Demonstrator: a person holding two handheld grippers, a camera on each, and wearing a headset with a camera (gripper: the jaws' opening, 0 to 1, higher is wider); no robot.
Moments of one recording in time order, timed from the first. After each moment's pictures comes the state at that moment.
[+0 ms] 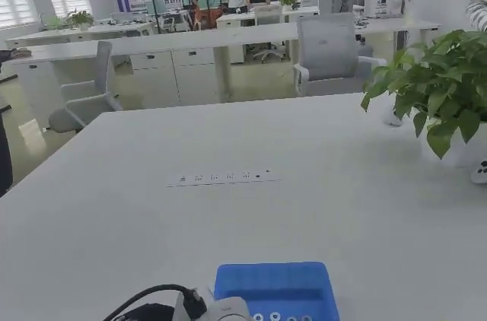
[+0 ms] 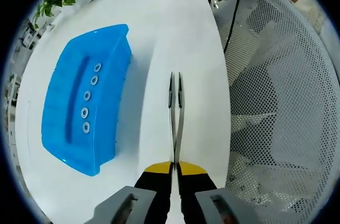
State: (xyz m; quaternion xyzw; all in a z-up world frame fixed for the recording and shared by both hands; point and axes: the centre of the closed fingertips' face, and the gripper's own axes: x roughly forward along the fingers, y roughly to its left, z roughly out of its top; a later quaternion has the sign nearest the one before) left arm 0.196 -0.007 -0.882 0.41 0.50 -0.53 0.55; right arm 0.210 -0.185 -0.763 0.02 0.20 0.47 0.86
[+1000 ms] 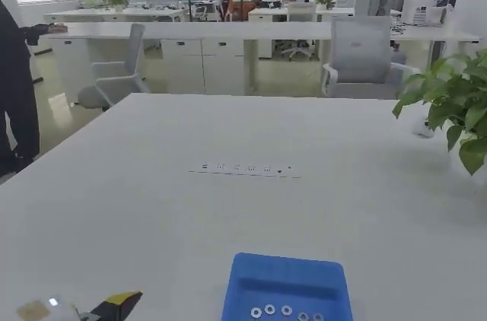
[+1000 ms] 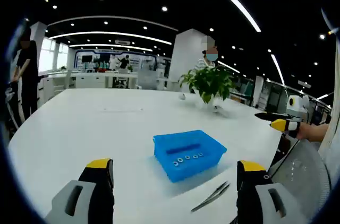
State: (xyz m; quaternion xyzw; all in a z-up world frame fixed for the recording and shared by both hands) left arm 0.235 0.052 -0.750 -0.05 0.13 -0.24 0.96; right arm 0.252 -0.229 -0.724 0.01 0.09 0.32 0.94
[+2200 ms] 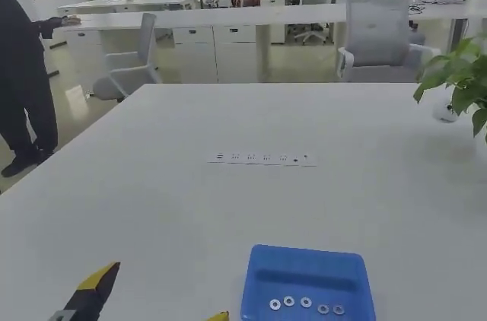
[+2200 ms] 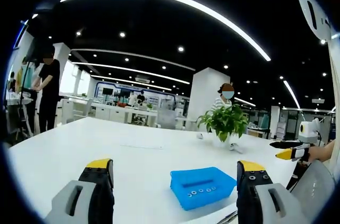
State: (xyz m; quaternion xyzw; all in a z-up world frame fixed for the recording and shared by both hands) left arm 0.234 0.075 -0.711 -0.08 0.01 -0.17 0.98; right arm 0.259 -0.244 -0.720 -0.04 0.06 0.27 0.96
